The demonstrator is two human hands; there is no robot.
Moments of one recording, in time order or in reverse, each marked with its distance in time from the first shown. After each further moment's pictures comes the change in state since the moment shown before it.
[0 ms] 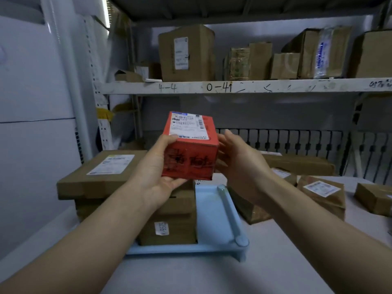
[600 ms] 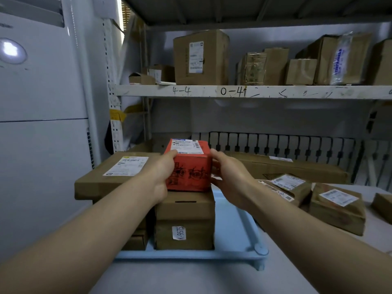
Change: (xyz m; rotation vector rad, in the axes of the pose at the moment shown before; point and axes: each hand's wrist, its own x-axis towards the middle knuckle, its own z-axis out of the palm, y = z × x) left_hand 0.060 0.010 -0.041 0.372 0.154 -0.045; right_hand 0.029 0.035 0.046 -0.136 0.026 0.181
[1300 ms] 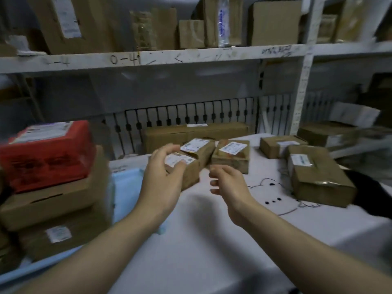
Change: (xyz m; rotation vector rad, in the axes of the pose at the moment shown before) left_hand -0.093 -0.110 0.176 0.402 -0.341 0.624; right_hand -0.114 0.073 -0.201 -0.003 0.636 0.076
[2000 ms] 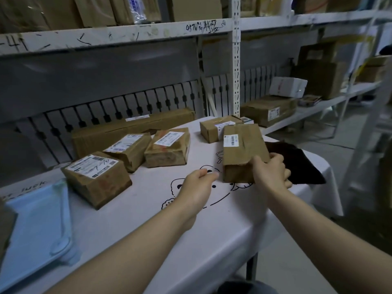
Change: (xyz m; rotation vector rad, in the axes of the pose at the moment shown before) left_hand -0.020 0.009 0.211 -0.125 -0.577 -0.520; right_hand 0.040 0.020 -0.218 -0.382 0.718 0.175
